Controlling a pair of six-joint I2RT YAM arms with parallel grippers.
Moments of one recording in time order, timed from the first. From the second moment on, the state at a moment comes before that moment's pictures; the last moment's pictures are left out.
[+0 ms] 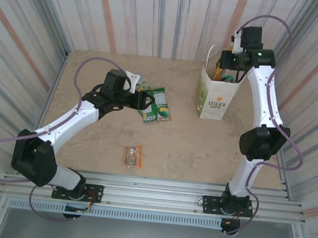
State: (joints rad) left arm -0.46 1.40 1.10 -0.32 0.38 -0.34; right arm 0.11 1.95 2.22 -1.07 -0.03 0.07
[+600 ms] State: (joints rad) left arm -0.46 1.35 1.04 -0.32 0.36 -0.34; right arm 0.21 2.06 2.18 -1.00 0.06 0.02
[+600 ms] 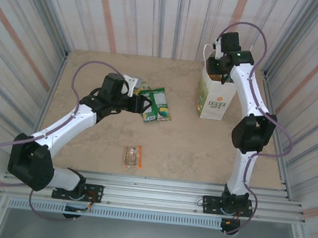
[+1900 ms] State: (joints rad) left arm -0.46 1.31 1.01 -0.35 0.32 -0.31; right arm 0.15 1.99 2.22 -1.16 -0.16 -0.13
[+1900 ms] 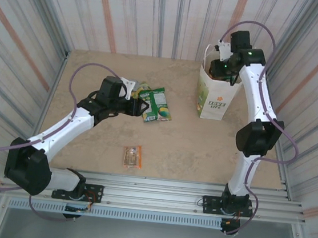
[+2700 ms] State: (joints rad) left arm -0.46 1.31 1.01 -0.36 0.32 -0.31; right arm 0.07 1.96 2.06 -0.87 -0.16 -0.03
